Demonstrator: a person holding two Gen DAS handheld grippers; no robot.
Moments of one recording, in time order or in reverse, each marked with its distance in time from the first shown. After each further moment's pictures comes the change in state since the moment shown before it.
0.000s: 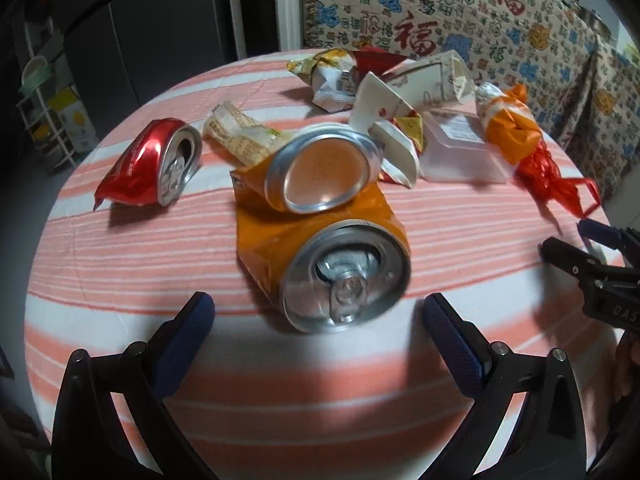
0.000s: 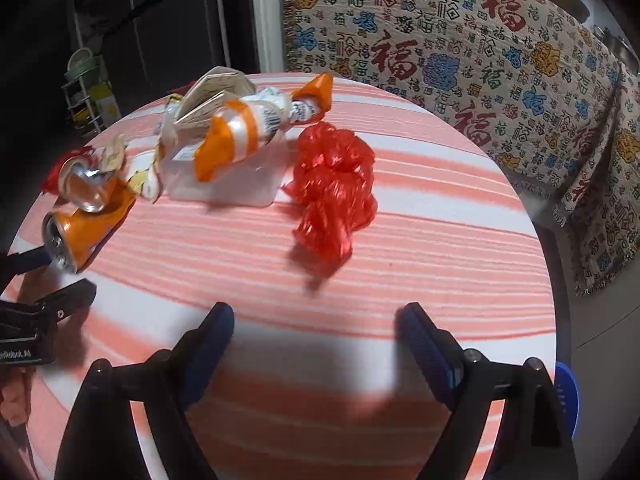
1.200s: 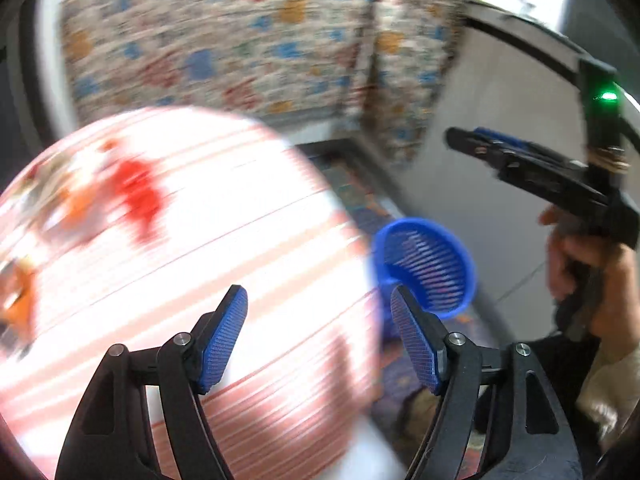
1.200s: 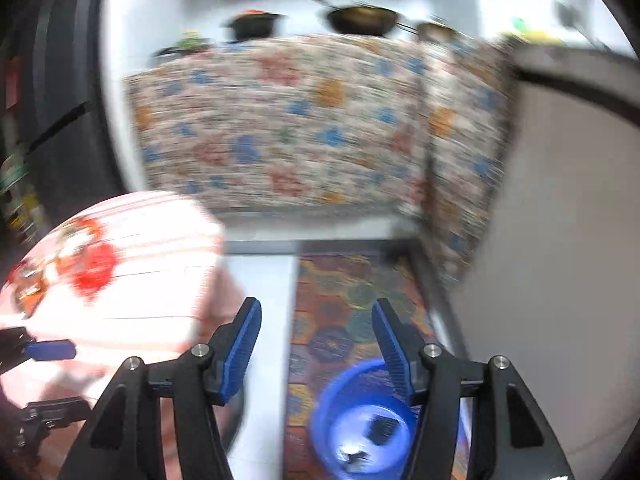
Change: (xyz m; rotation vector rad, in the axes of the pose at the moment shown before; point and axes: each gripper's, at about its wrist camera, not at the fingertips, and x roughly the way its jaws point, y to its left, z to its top) left arm -0.091 -0.222 -0.025 0.355 -0.022 -0.450; right arm -0.162 -0.238 -0.070 0.217 -0.288 -0.208
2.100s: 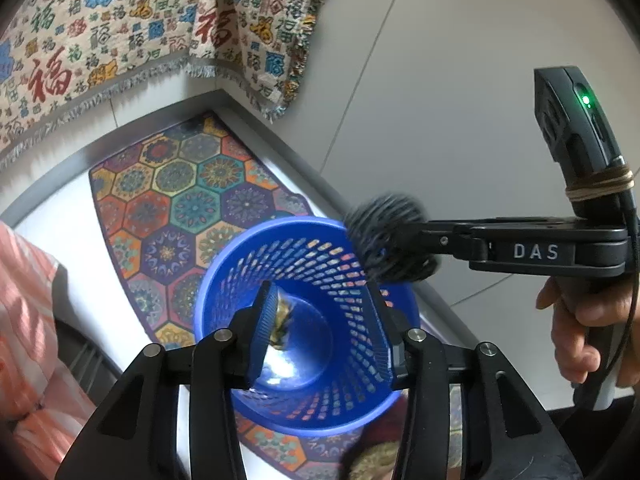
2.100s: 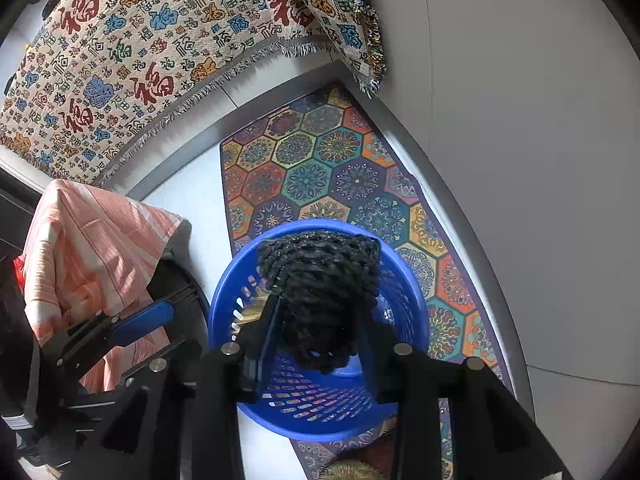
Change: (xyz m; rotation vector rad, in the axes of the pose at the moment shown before) left arm 0.268 -0.226 0.066 0.198 0.185 -0.315; right arm 0.134 -0.233 -0.115 0.470 0.526 0.003
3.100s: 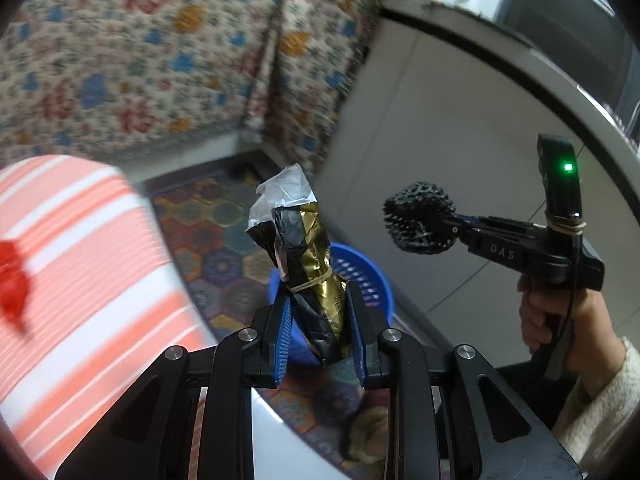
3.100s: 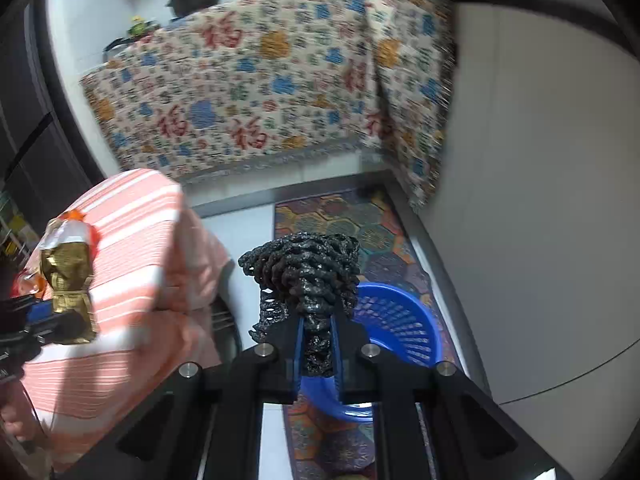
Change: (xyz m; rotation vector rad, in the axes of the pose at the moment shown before) left arm -0.214 0.026 -0.045 -0.036 -0.183 0.005; right arm -0.161 0.139 -0.072 -0.260 -0.321 -0.061
